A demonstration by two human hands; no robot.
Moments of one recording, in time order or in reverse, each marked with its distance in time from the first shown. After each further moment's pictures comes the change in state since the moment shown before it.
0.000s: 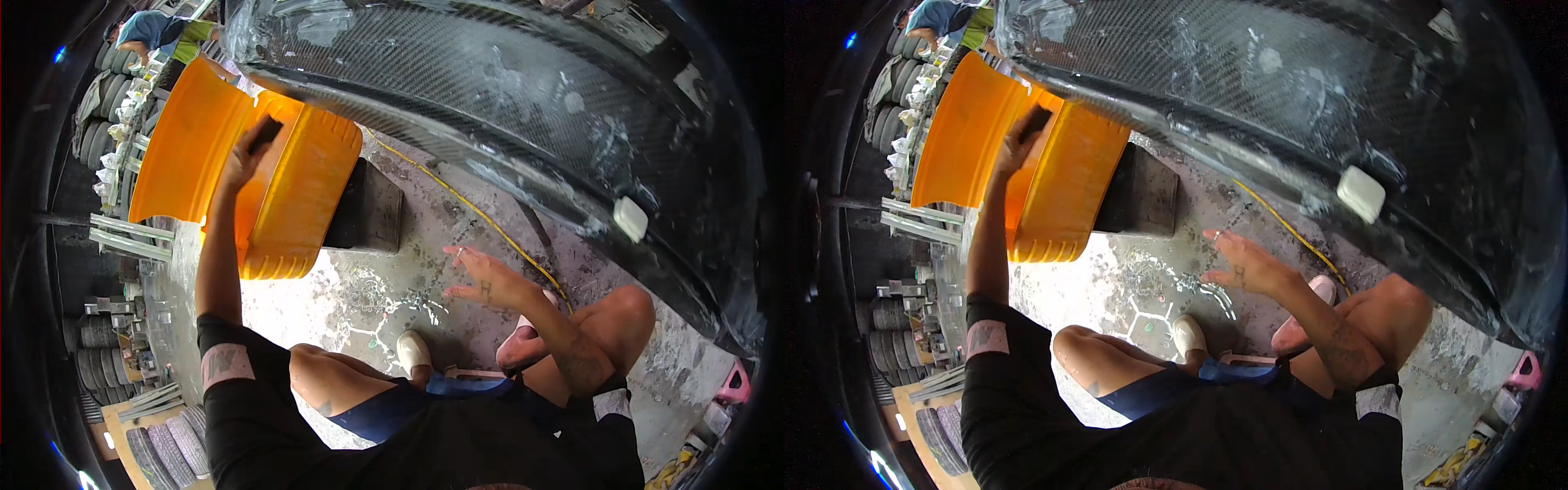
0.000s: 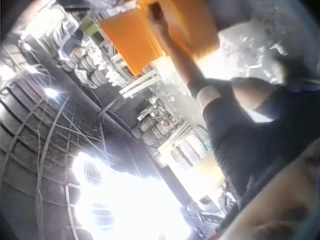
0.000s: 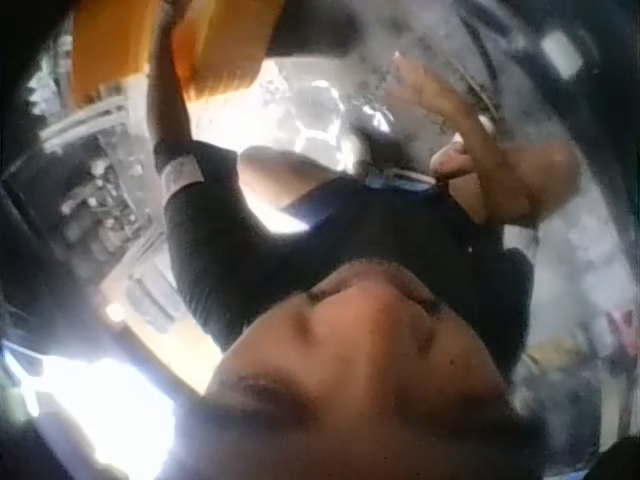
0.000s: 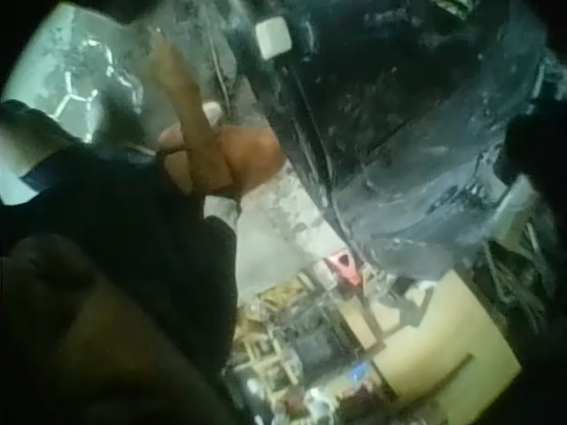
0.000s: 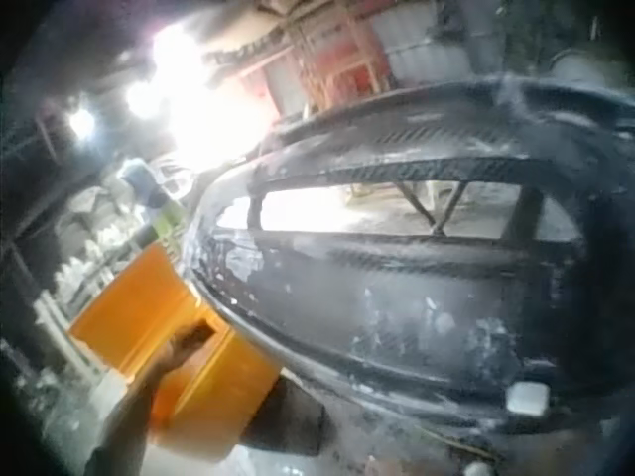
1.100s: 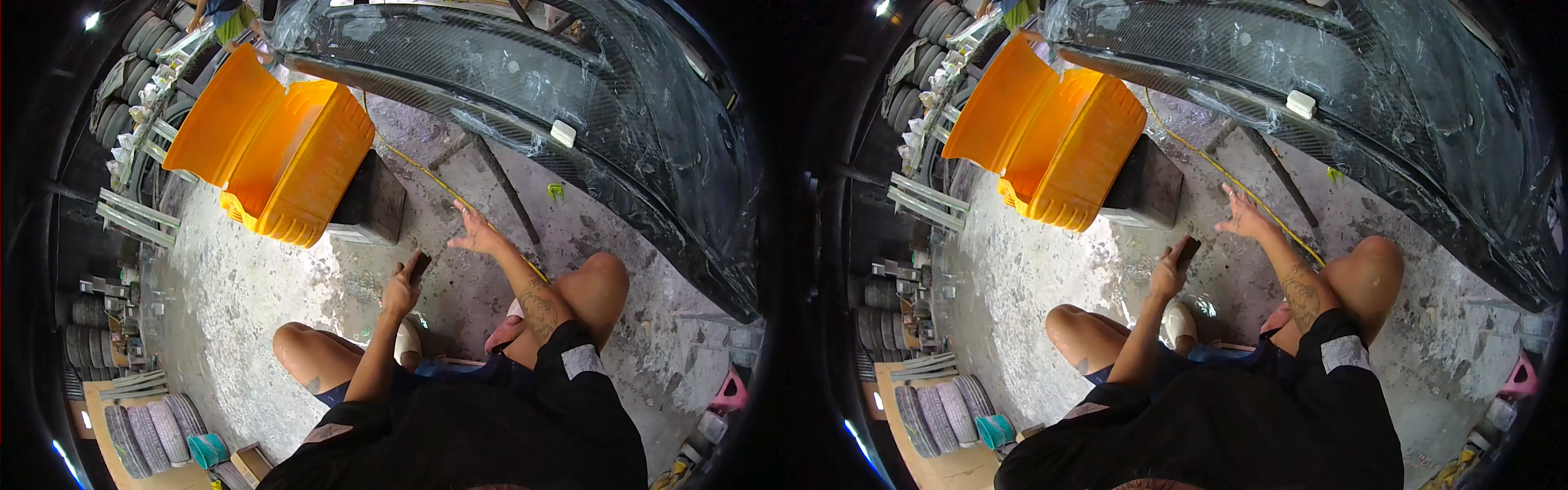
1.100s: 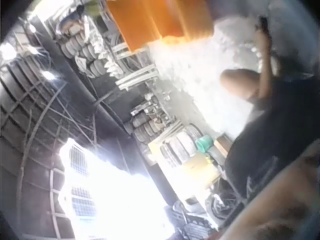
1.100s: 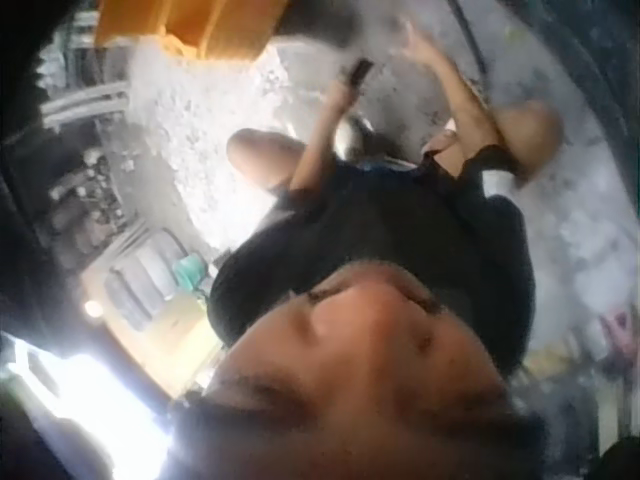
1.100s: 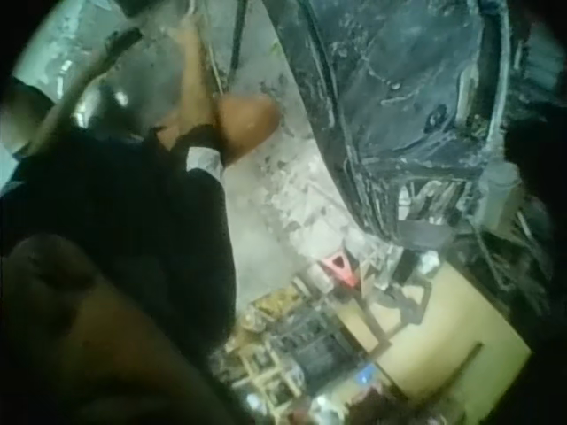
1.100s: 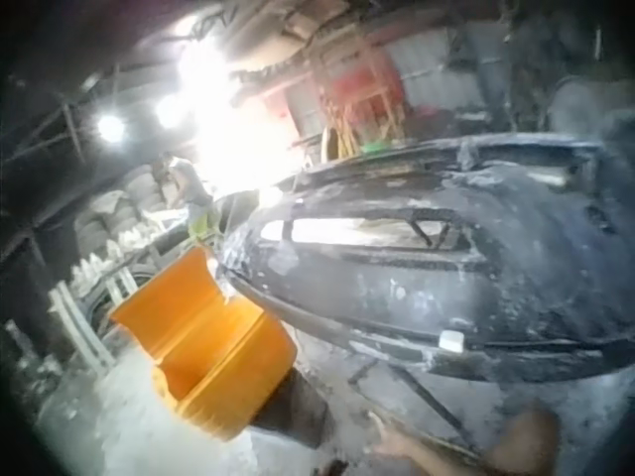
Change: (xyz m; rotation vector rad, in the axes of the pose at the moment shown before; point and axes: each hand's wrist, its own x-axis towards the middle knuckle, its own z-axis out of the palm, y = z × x) left_hand -0.214 0.365 0.287 -0.219 -0.175 -0.674; right_hand 0.042 0.124 0.038 -0.446 0.395 -0.074
